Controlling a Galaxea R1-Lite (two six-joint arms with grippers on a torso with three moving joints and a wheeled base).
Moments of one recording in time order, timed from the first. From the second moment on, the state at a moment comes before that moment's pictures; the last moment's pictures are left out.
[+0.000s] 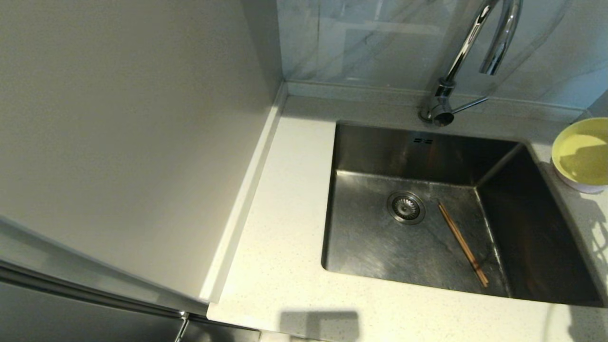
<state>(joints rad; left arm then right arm) 0.00 0.00 0.00 0.00 0.02 -0.03 -0.42 1.49 -1.06 -0.20 -0.14 -0.18</state>
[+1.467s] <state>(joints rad) 0.00 0.00 0.00 0.00 0.02 -0.03 -0.64 1.58 -1.16 0.26 -0.09 -0.13</state>
